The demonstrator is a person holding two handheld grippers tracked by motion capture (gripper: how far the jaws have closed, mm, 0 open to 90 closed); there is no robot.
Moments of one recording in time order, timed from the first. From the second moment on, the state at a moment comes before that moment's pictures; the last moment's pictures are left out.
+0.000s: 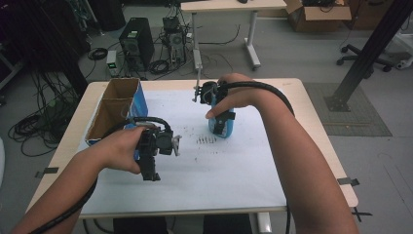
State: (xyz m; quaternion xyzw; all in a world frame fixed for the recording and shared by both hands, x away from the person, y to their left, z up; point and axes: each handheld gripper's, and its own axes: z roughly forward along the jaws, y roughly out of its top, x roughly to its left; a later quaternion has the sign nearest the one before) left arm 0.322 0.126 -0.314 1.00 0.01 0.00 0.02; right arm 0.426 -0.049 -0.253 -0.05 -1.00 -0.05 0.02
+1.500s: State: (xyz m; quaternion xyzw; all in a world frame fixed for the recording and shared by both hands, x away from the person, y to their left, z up) left arm 0.318 0.122 -0.310 1.00 0.01 0.00 0.02; right arm 0.407 -0.166 -0.304 -0.13 -0.97 -0.18 0.00
